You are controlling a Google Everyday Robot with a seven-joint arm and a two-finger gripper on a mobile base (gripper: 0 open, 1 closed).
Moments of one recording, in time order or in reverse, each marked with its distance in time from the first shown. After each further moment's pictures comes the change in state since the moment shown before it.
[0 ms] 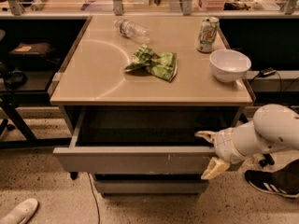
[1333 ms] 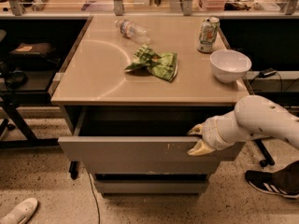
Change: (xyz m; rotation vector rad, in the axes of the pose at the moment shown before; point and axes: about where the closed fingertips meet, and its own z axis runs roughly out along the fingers) arm -0.010 -0.050 0.019 0.072 0.069 -0.012
